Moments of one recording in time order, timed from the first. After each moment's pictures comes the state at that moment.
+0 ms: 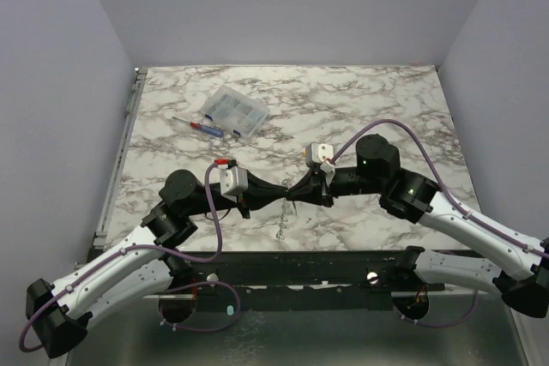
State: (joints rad) left arm -0.82 0.70 0.56 0.31 0.61 -0.06; right arm 0.92 1.00 0.92 -0.17 -0.61 -0.22
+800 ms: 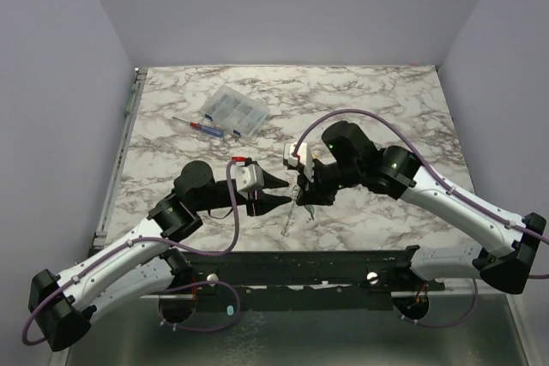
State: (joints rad) left arm -0.81 0.77 0.60 0.17 0.60 0.06; right arm 0.93 1.23 1.26 -0.79 -0.46 -0.32
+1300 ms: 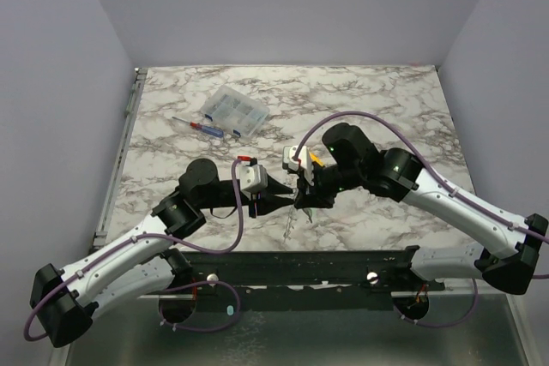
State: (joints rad) left arm -0.81 0.82 0.61 0.17 0.66 0.04; right arm 0.96 1.22 1.26 -0.78 -0.49 -0.32
